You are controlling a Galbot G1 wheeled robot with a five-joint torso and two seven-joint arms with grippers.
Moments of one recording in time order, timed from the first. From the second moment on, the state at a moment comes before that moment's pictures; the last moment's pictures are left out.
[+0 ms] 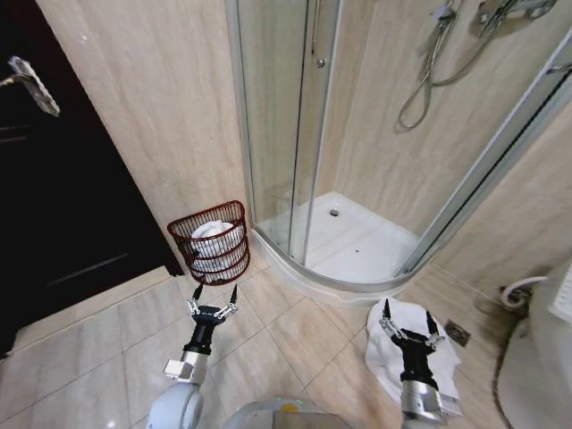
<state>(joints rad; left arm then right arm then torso) 1.73 -1.43 -0.57 -2.02 -0.16 -0.43 0.10 -1.88 1.47 0.61 2.13 0.14 0.36 0.26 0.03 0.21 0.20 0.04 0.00</state>
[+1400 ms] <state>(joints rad) 1.78 -1.46 -0.57 -2.04 -0.15 -0.48 0.12 -1.83 1.38 0.65 2.01 0.29 0.31 0.21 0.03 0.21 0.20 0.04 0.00</state>
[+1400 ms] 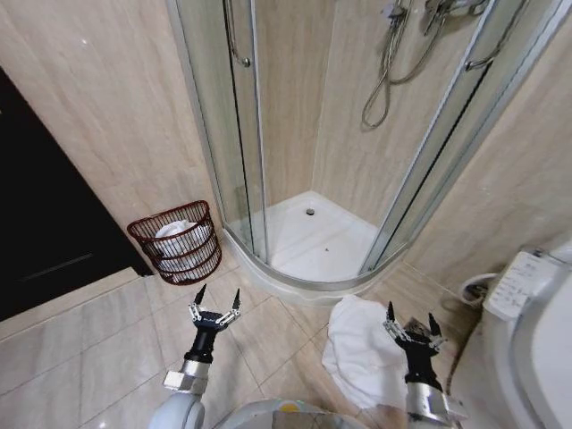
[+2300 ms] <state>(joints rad) 1.83 -1.51 -0.56 -2.13 -0.11 -0.48 0.08 -1.53 1.26 0.53 1.48 0.55 -0.10 0.02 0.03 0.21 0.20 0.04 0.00</state>
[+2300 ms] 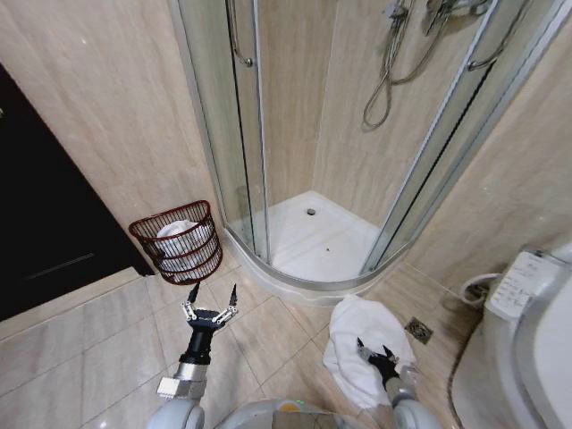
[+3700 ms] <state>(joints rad) 1.78 -1.50 -0.56 -2.15 -0.11 -0.43 0.10 -1.36 1.26 0.55 1.13 0.55 -0.07 -0.20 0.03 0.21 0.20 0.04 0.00</state>
